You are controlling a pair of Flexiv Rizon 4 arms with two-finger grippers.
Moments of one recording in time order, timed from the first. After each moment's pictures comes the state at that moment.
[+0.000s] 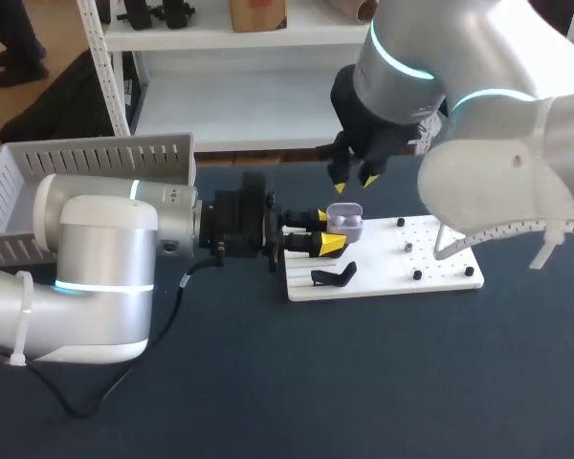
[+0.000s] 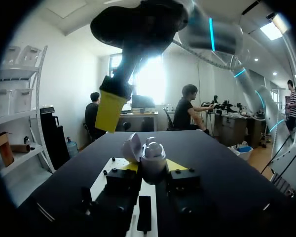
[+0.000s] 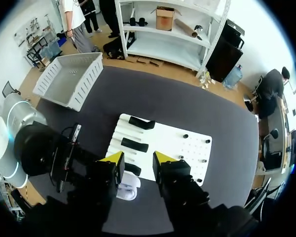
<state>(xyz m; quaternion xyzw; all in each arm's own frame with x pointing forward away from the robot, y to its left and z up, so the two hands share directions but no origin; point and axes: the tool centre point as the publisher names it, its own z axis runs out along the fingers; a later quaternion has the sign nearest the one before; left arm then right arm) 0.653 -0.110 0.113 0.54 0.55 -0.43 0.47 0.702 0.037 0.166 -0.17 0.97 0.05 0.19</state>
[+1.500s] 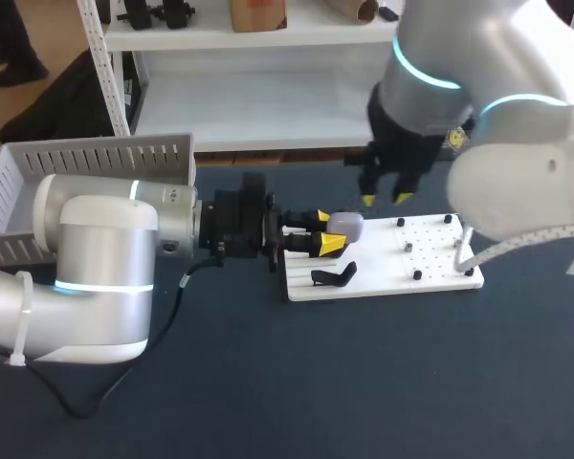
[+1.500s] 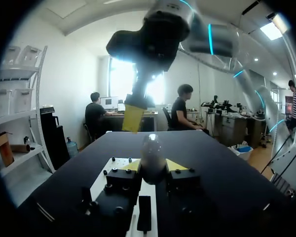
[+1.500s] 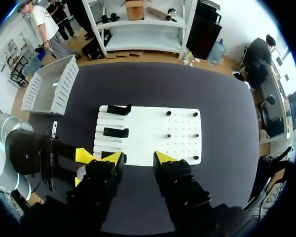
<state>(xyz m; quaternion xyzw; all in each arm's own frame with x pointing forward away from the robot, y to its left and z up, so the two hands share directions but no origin) 0.653 -0.110 0.113 0.54 0.55 -0.43 0.47 0.682 -0.012 0.155 -0.05 0.98 0.05 0.16</state>
